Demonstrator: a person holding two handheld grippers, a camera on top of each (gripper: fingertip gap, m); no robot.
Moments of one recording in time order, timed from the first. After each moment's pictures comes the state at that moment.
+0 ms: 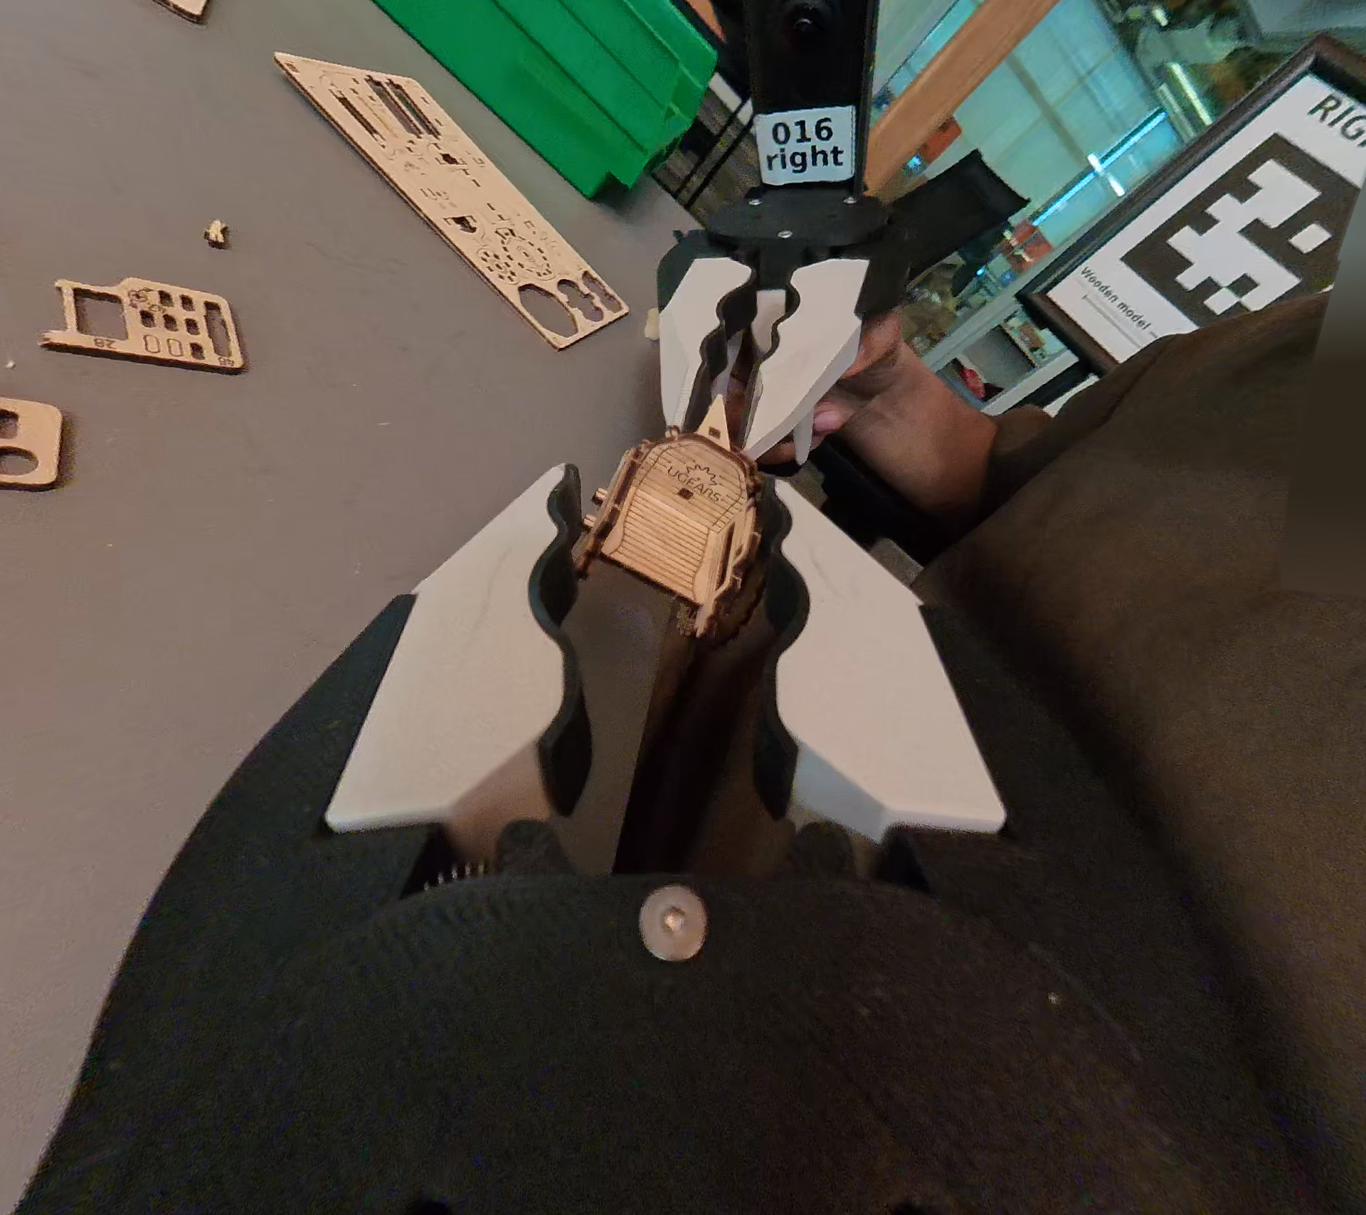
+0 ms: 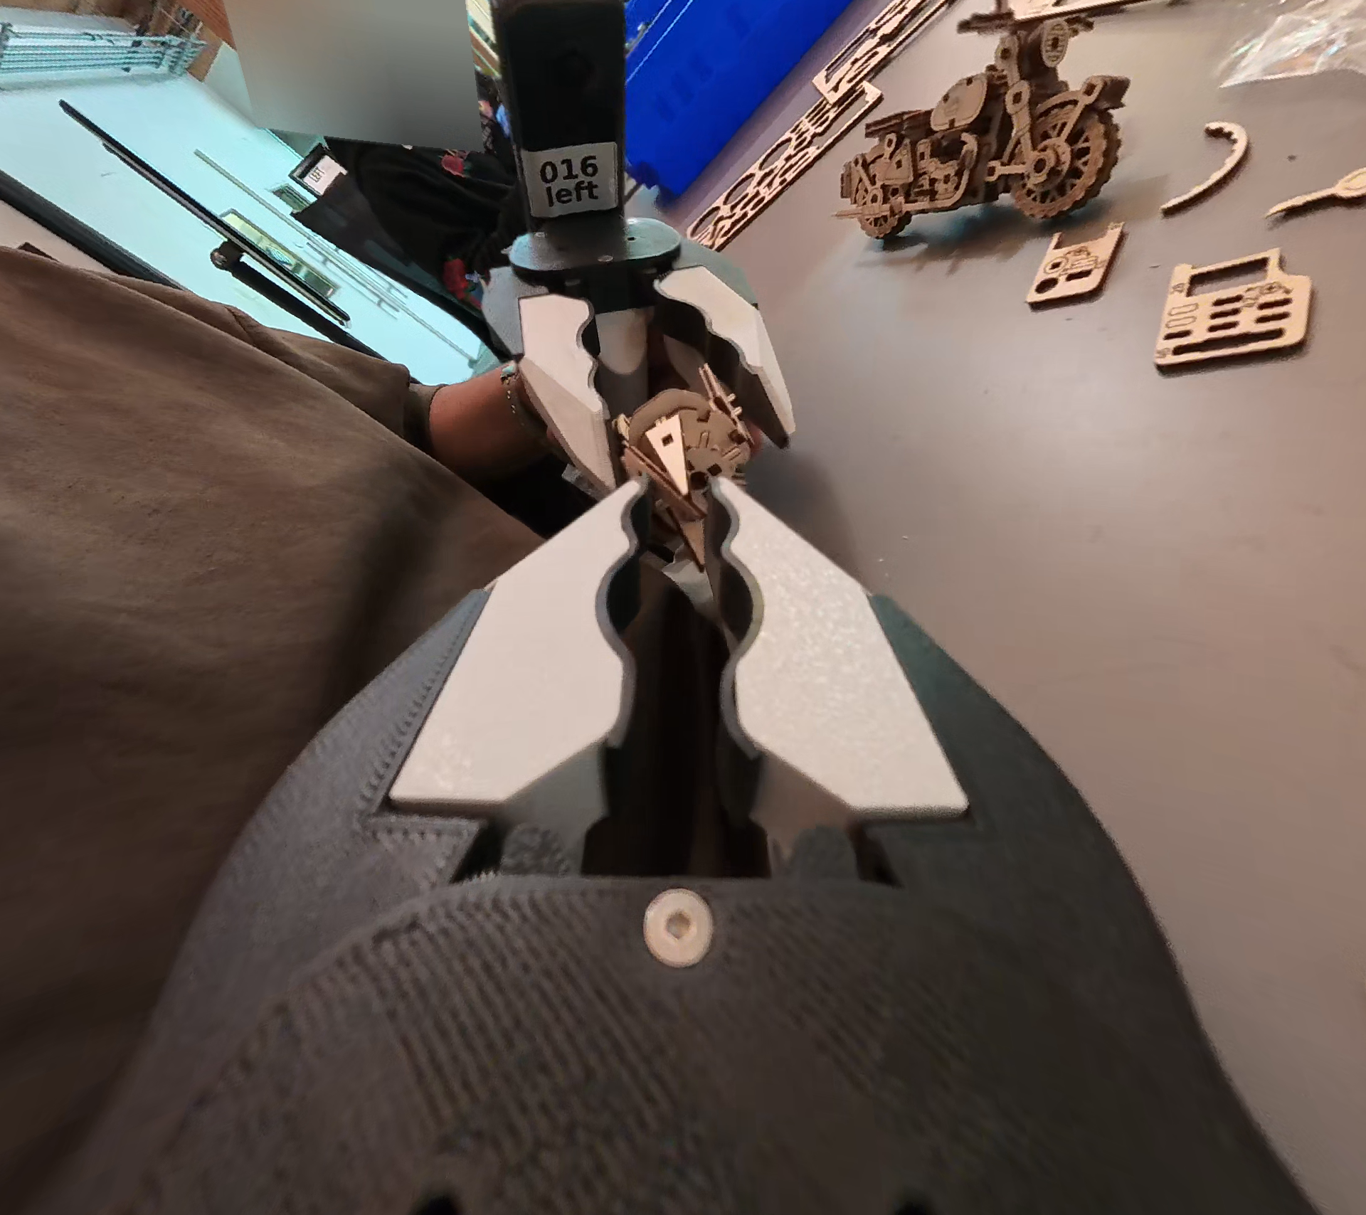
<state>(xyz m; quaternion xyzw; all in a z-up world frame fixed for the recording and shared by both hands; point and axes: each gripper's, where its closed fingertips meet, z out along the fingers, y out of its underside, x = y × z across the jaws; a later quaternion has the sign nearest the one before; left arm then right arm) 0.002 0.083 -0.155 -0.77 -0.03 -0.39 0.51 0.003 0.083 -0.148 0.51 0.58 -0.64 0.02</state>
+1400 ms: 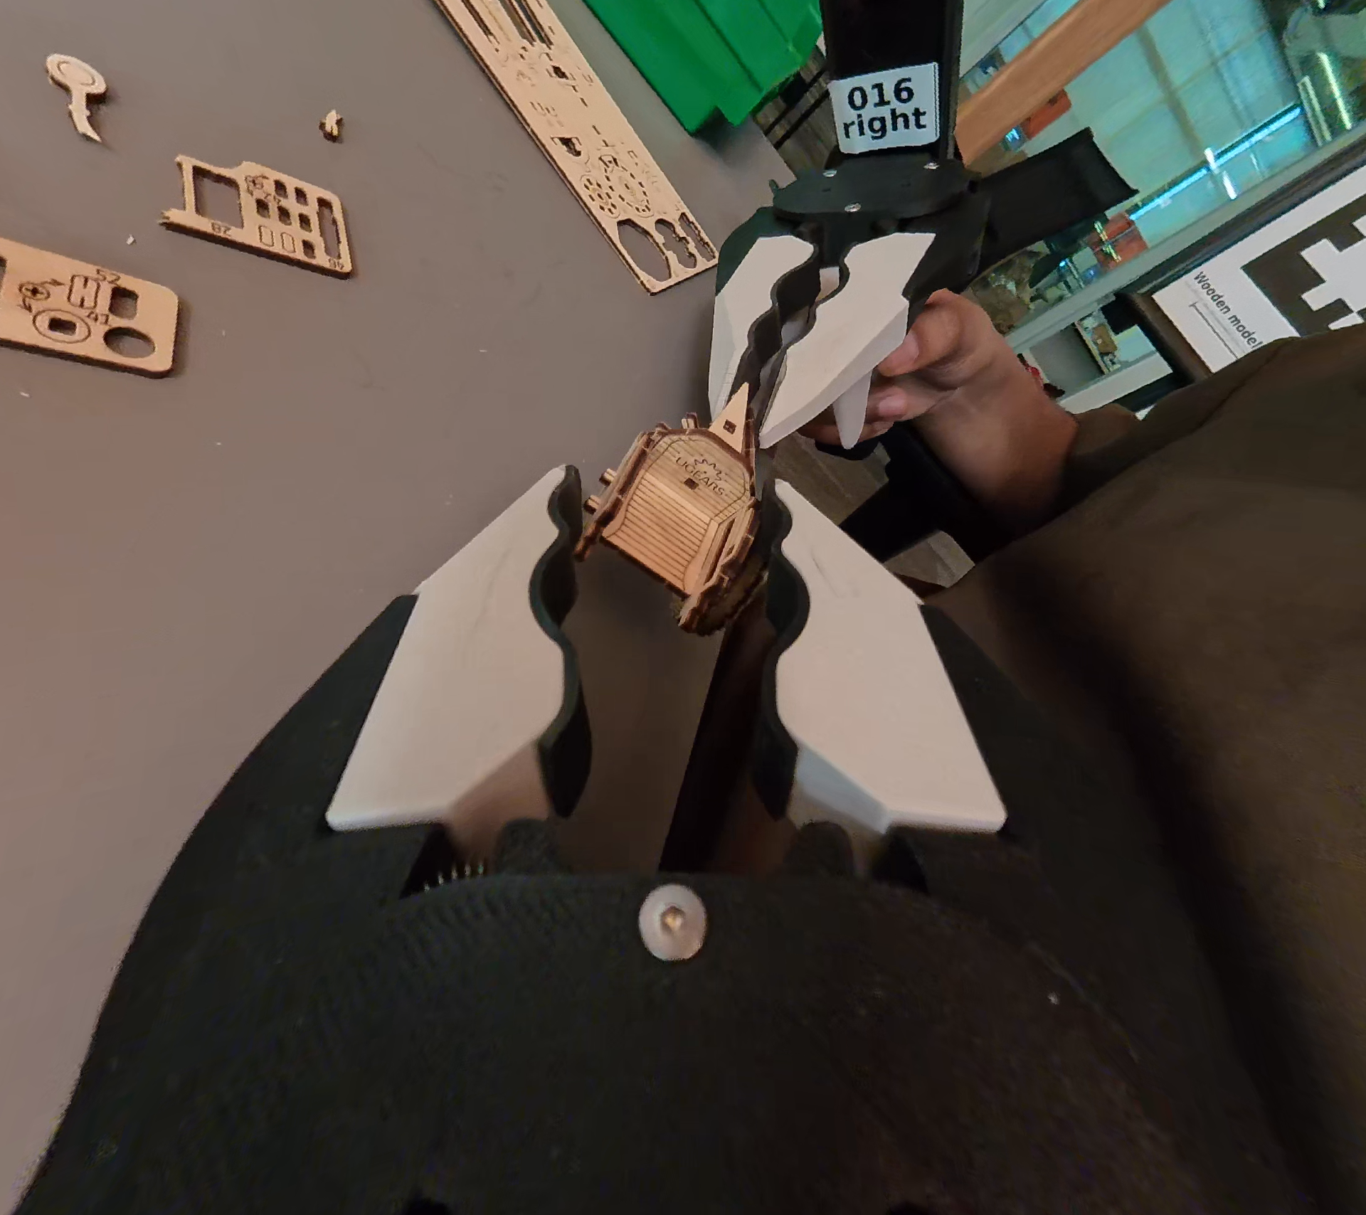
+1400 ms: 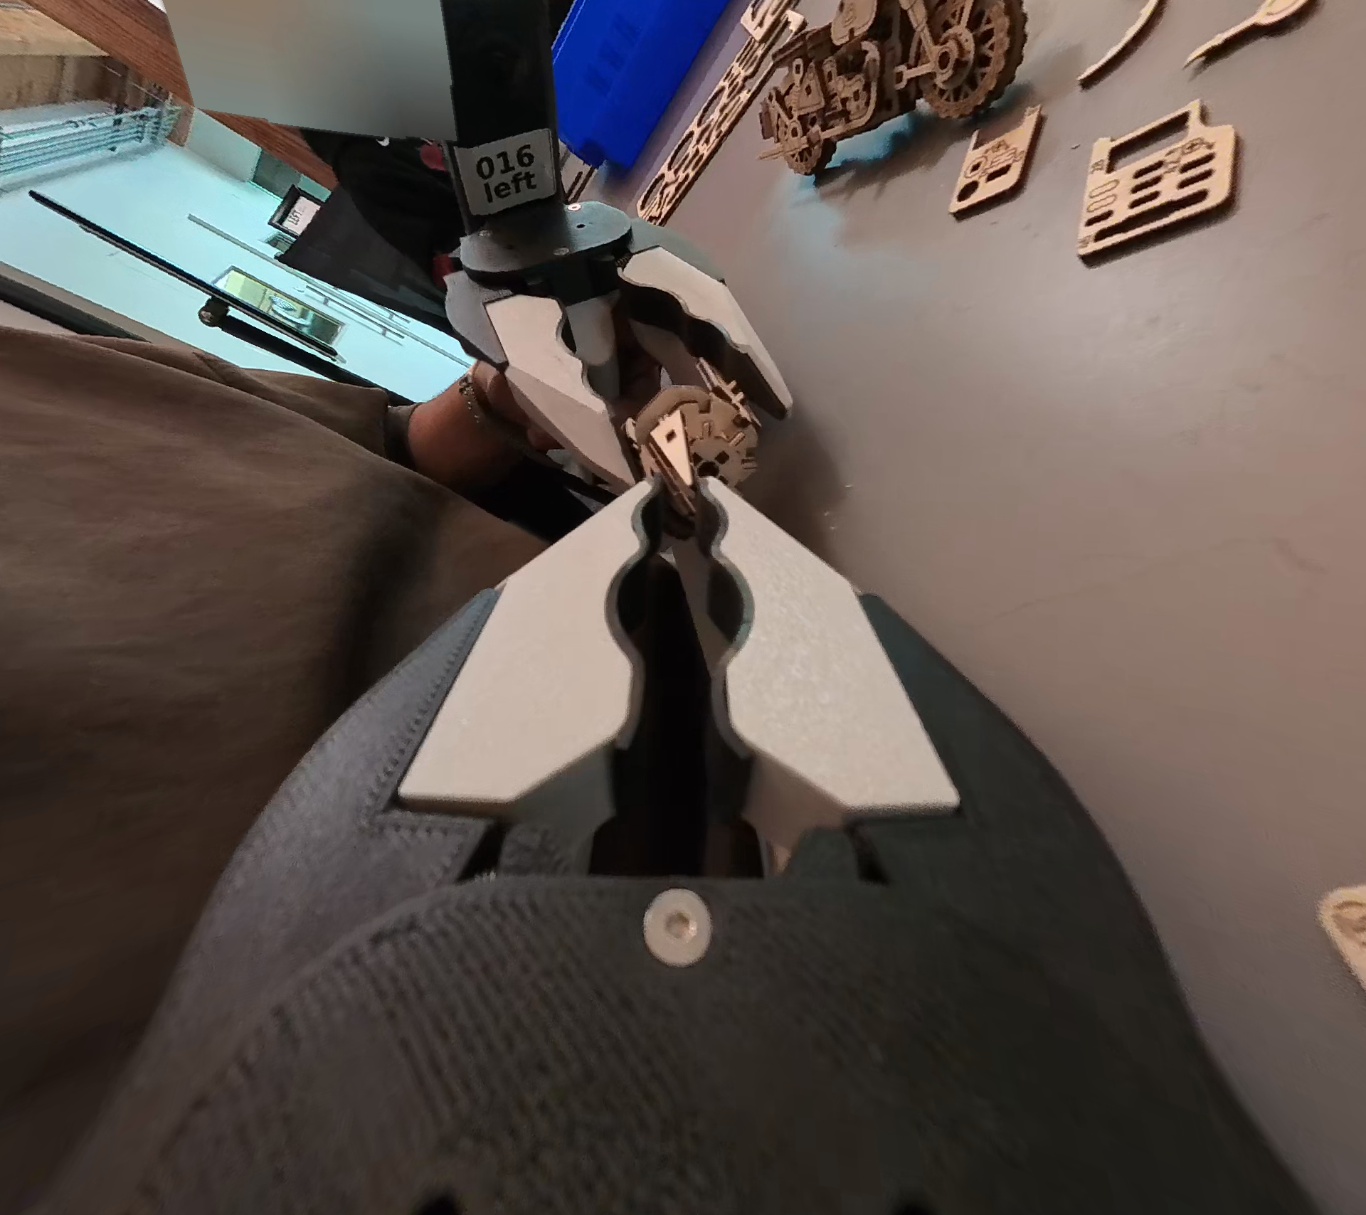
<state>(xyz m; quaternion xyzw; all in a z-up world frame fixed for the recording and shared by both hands) -0.011 0.087 -0.183 -0.80 -0.08 -0.37 0.46 -0.004 0.091 -0.172 0.56 0.54 -0.62 0.07</state>
